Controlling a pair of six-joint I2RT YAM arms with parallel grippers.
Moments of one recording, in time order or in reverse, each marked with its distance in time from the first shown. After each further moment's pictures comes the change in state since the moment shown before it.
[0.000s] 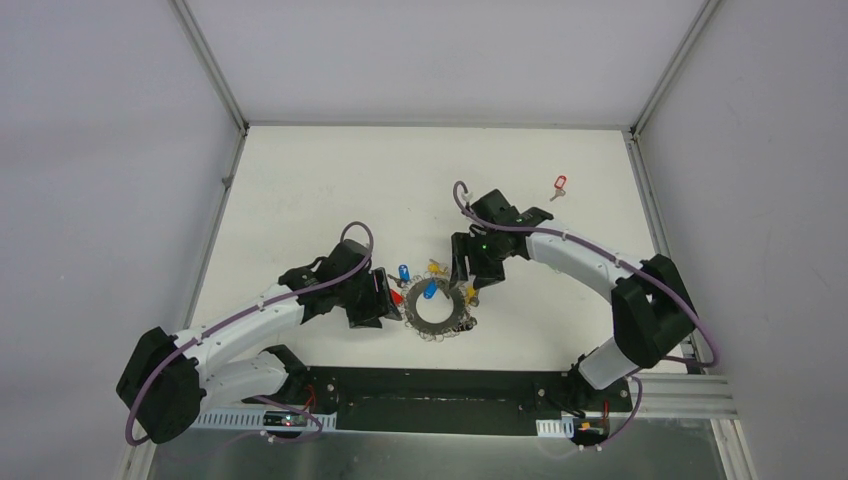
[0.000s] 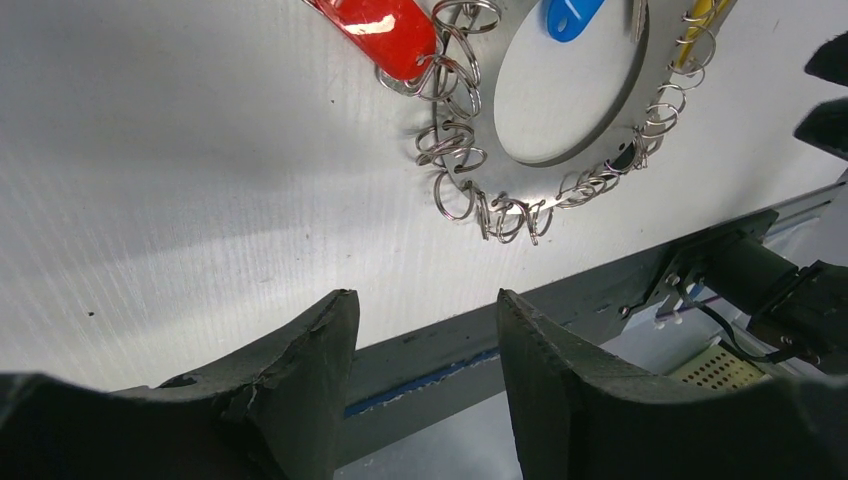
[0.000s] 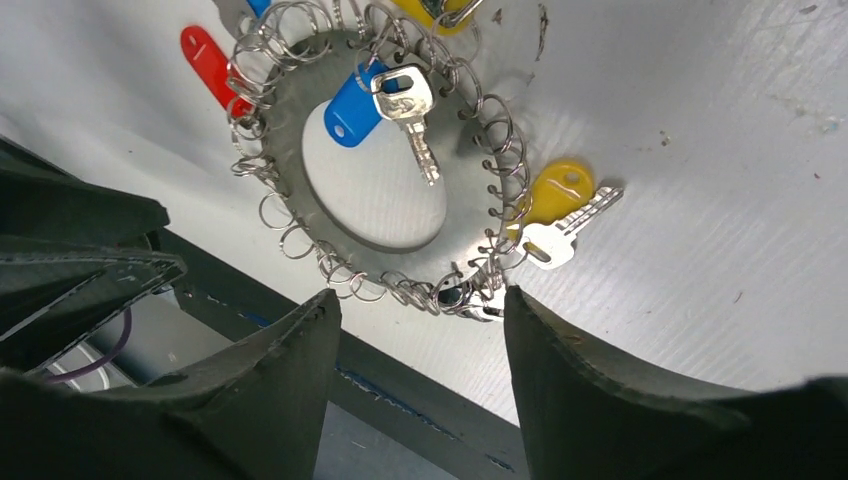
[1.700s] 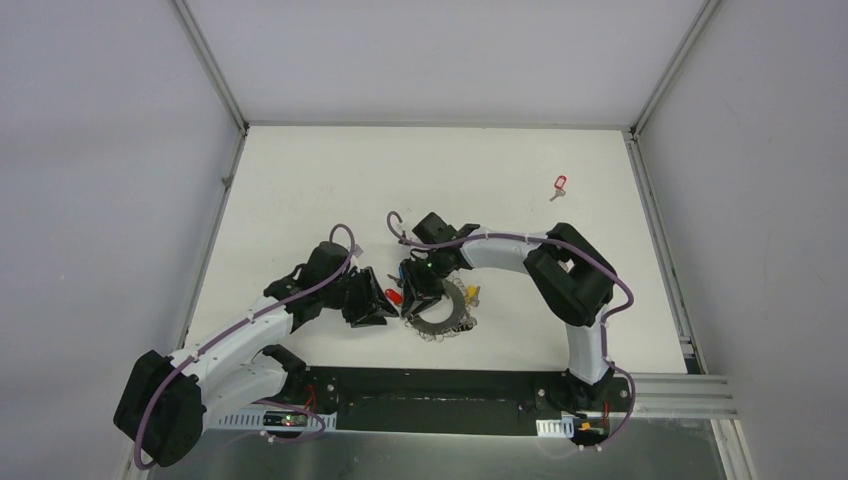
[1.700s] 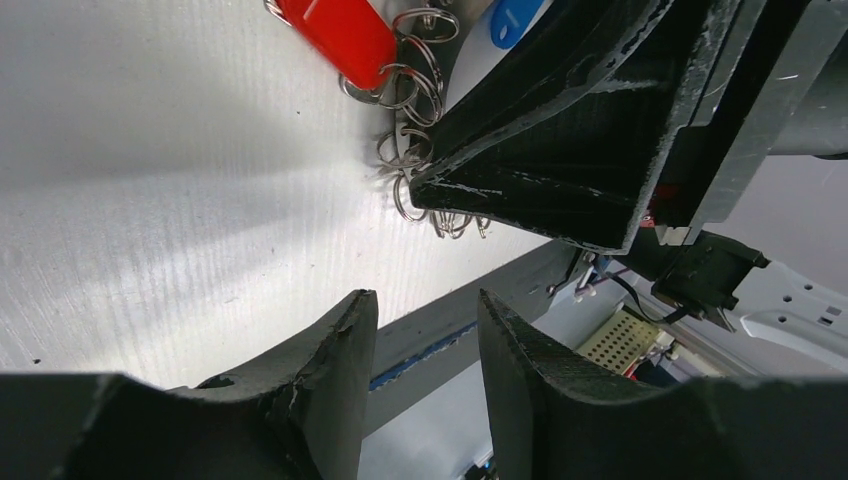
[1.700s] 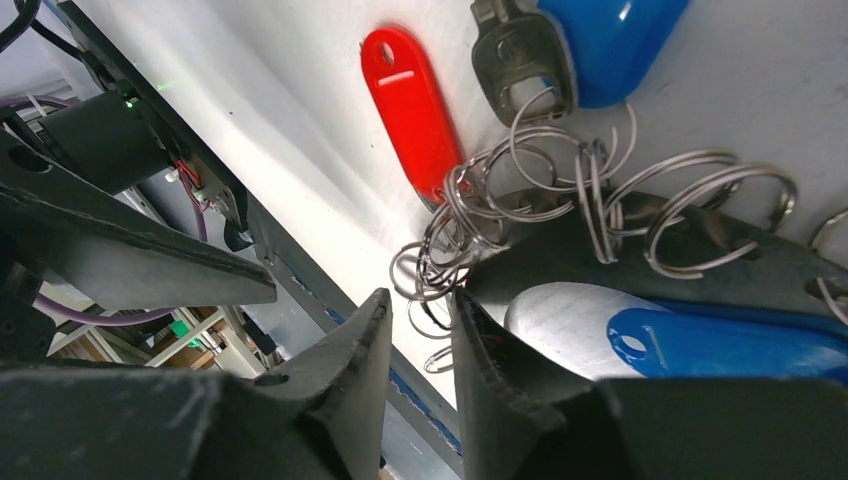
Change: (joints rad) left arm 0.157 -0.098 -0.136 0.166 0.208 -0.038; right arm 0.201 0.434 0.146 0.275 -0.325 0.076
